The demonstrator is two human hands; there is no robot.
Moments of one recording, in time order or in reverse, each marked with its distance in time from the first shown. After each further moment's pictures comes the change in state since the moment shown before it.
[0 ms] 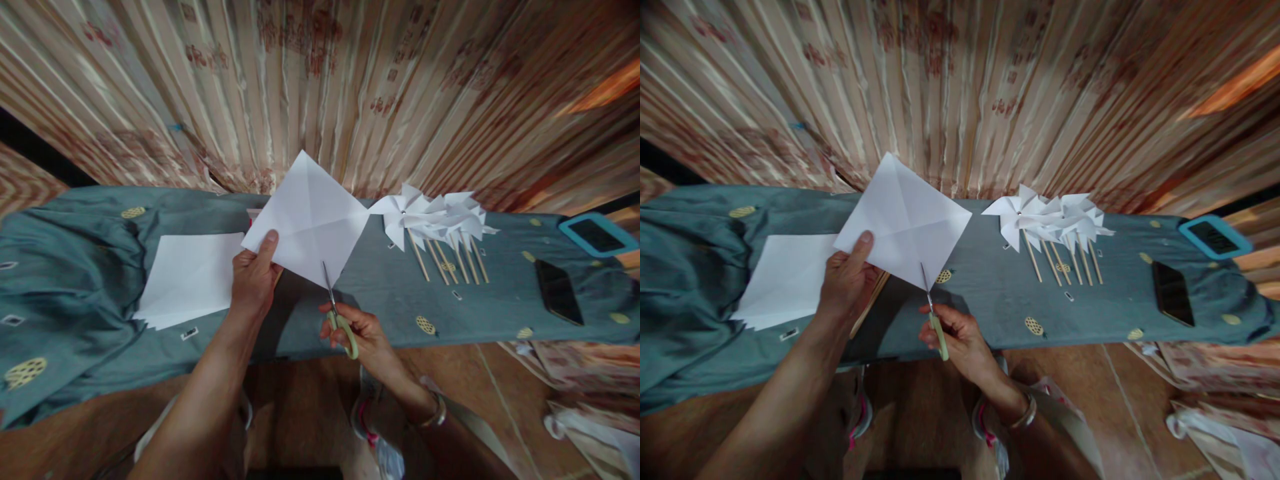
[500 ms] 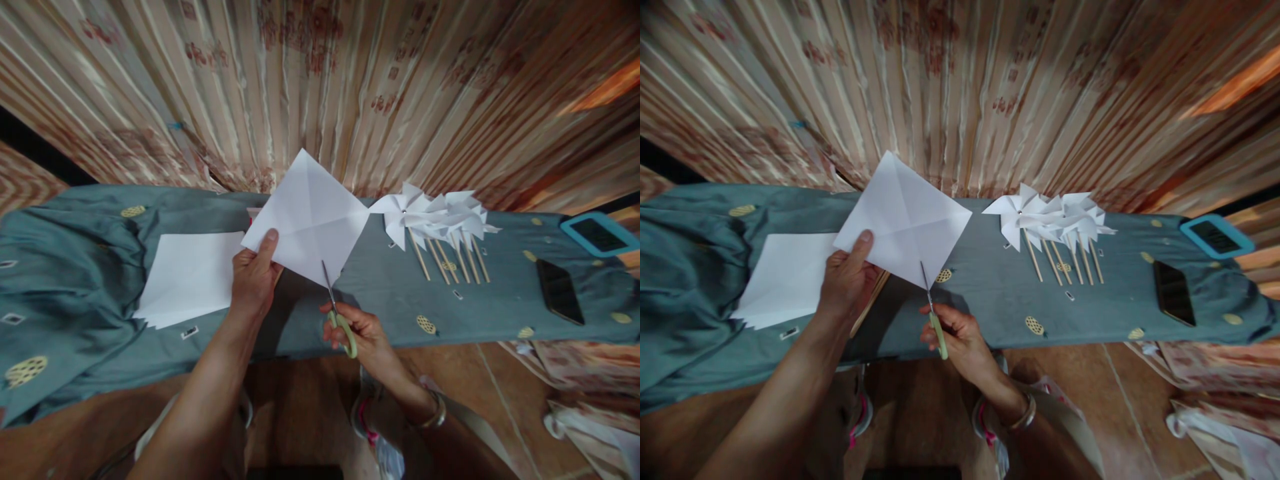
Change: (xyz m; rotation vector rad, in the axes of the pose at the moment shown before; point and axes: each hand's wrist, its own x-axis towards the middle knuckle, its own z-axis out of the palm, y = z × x) left_hand 0.000 -0.001 -0.001 -0.027 -0.015 0.006; right_hand 0.000 -0.002 0.003 0.015 0.025 0.005
